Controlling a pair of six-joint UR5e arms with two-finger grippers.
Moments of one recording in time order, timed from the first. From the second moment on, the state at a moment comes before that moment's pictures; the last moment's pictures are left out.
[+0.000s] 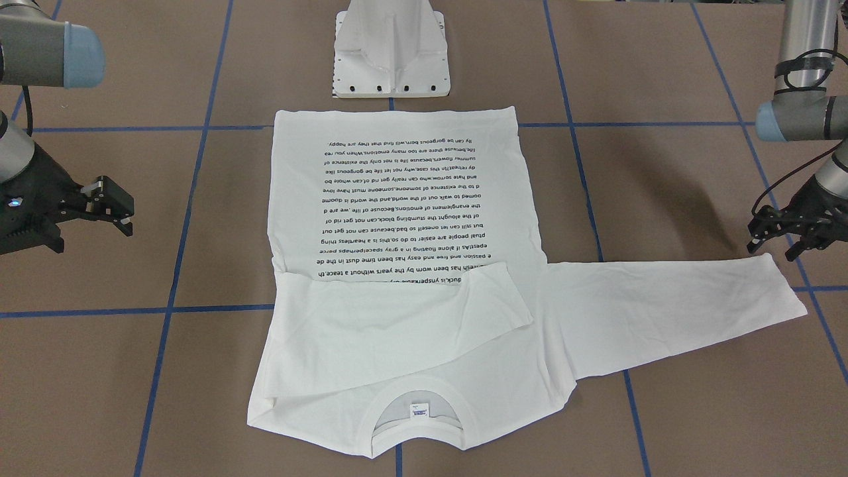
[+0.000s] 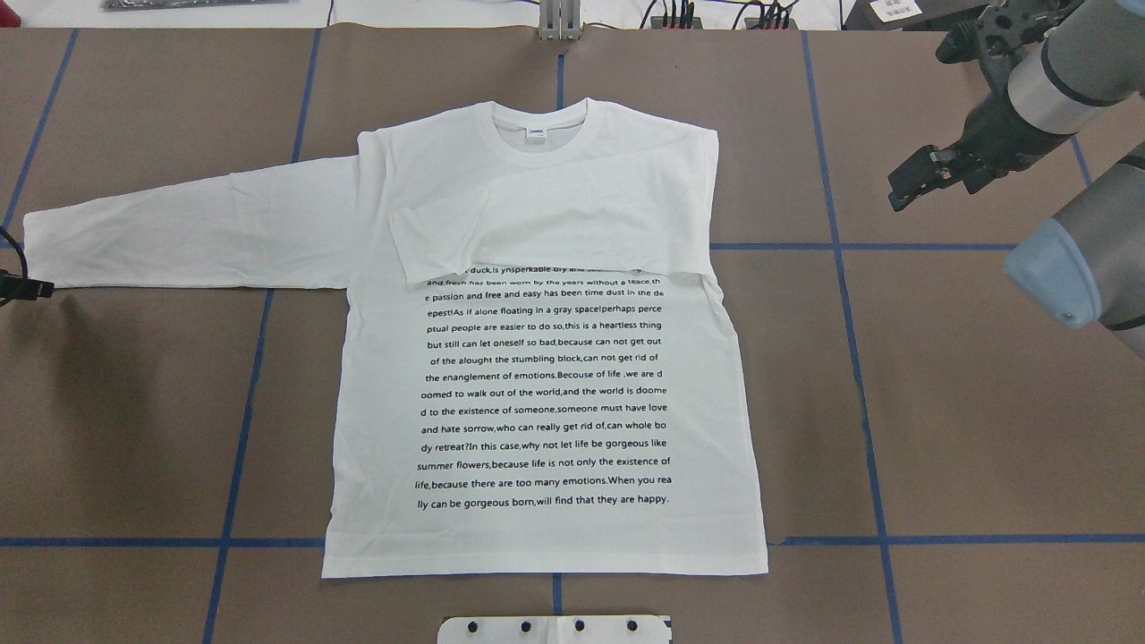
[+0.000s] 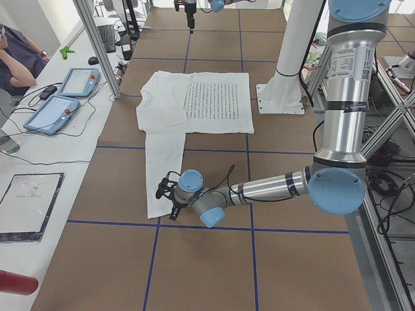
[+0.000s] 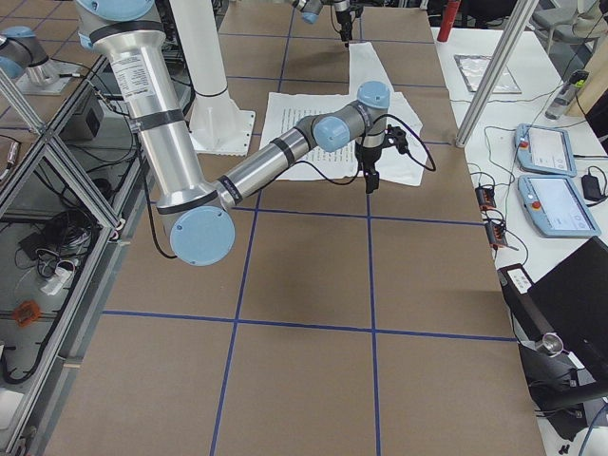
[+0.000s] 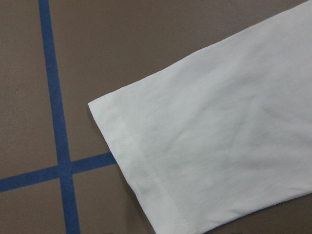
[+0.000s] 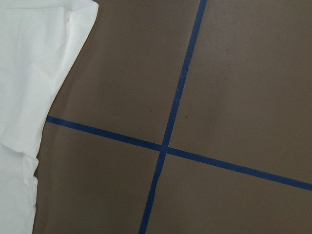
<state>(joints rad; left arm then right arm) -1.11 -1.60 -1.20 -2.69 -2.12 -0.55 1.06 -1.25 1.86 -1.63 2.19 0.48</state>
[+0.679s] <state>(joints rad) -1.10 -1.61 -1.18 -2.69 -2.11 -0.54 1.06 -1.25 1.86 -1.63 2.19 0.48</state>
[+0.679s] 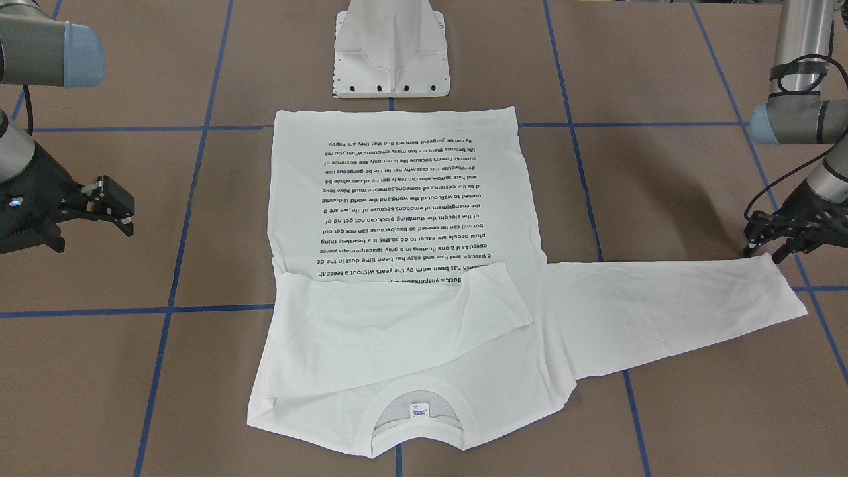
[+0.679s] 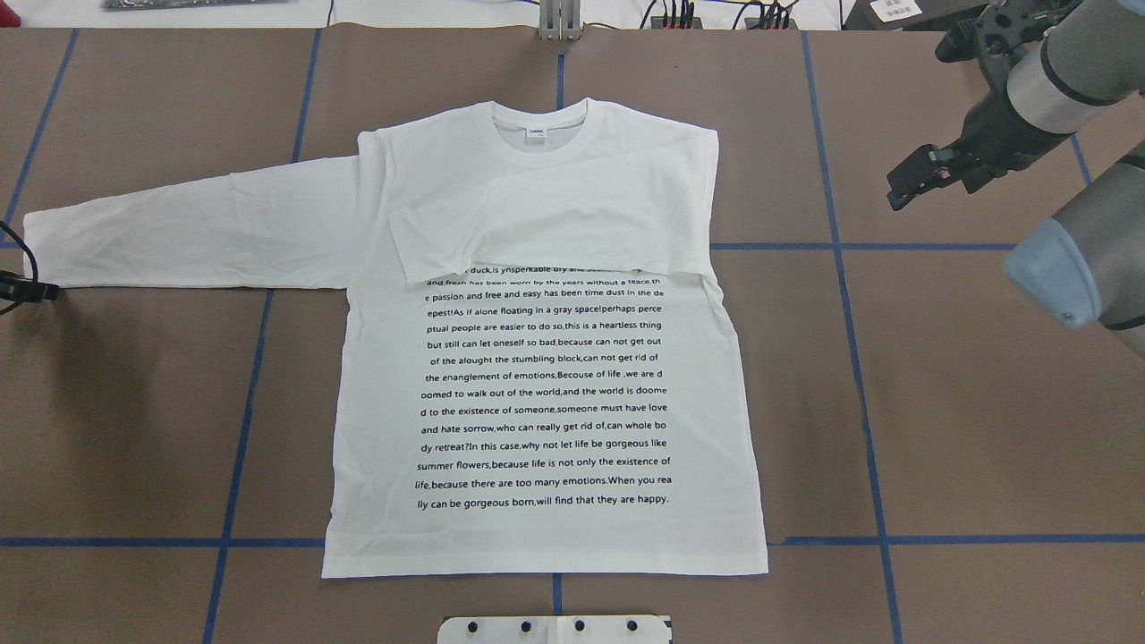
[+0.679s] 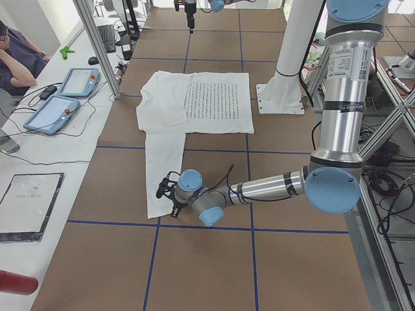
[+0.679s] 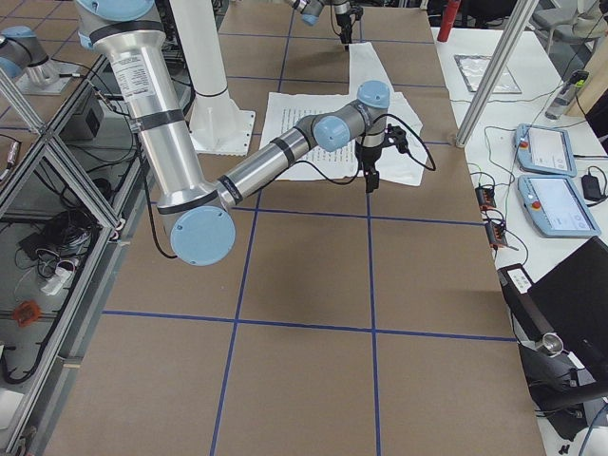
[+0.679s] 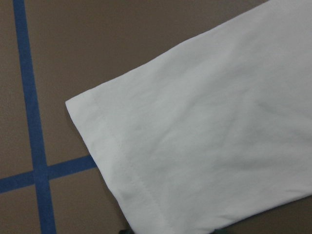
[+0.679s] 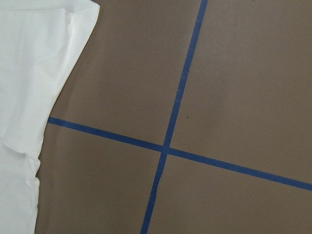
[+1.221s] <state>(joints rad) -1.10 -1.61 -1.22 -2.75 -2.12 -0.54 1.06 -1.25 1.86 -1.63 2.19 0.49</state>
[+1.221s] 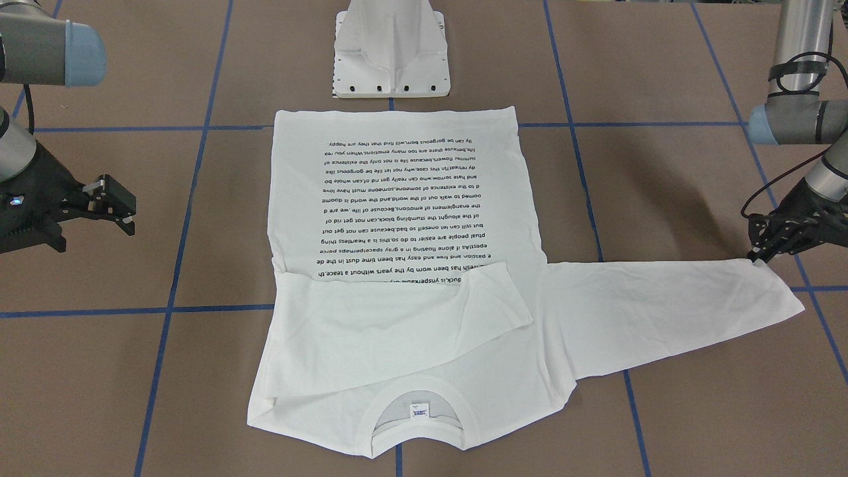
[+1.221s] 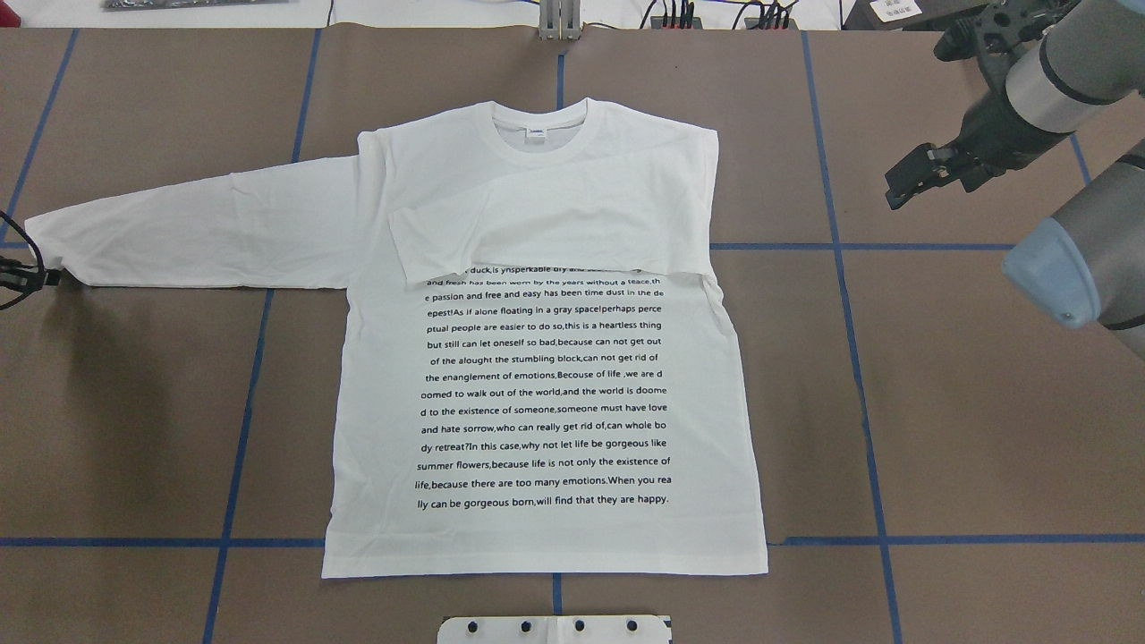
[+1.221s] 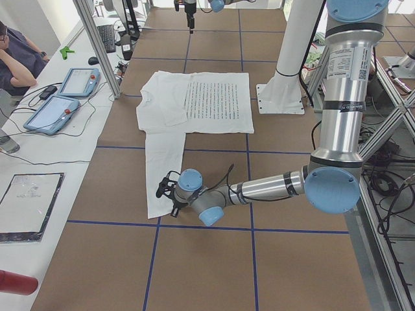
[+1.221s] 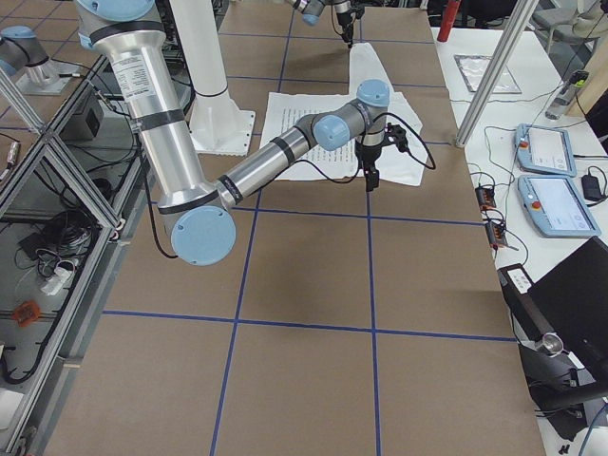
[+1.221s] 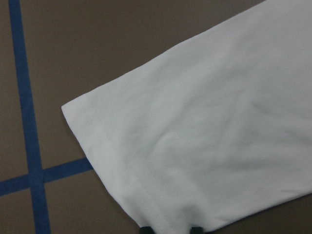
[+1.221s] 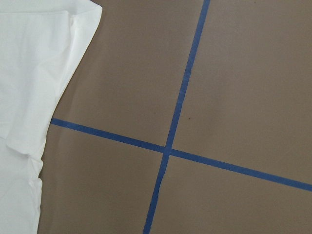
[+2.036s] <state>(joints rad) -1.10 -1.72 -1.35 -2.75 -2.25 -0.95 1.06 -1.25 1.87 -1.63 2.19 0.49</state>
